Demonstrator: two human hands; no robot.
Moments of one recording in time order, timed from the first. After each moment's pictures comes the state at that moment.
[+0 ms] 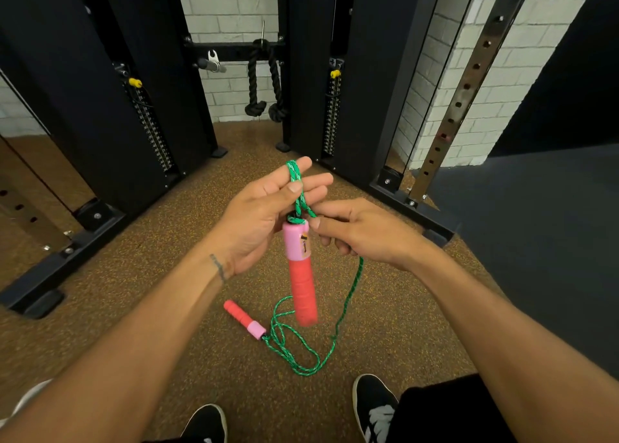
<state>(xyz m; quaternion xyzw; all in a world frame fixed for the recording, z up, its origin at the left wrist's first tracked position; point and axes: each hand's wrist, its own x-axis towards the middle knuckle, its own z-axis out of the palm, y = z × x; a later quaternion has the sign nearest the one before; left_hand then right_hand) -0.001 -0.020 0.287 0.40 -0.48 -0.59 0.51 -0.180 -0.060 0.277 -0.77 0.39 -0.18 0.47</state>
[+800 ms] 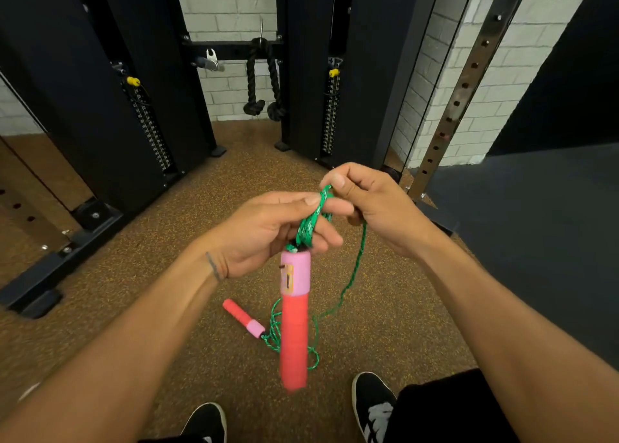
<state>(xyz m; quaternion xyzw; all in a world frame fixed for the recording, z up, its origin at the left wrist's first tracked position) -0.002 -0.007 0.297 0.37 -0.51 -0.68 0.37 -0.187 -0.070 0.283 -0.69 0.34 -0.37 0.52</state>
